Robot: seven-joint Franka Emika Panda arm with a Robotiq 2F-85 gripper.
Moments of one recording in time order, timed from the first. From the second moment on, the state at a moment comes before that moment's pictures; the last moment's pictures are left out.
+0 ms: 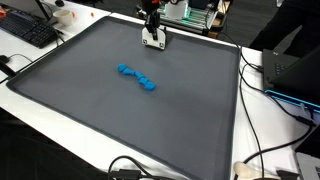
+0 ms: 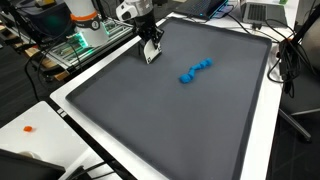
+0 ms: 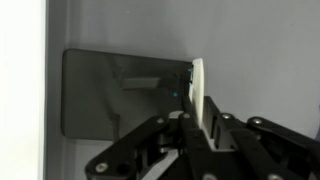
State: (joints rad) arm 0.05 -0.05 0.05 -2.74 0.54 2.74 1.00
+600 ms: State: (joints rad) arm 0.05 -0.07 0.05 -2.74 0.49 2.74 1.00
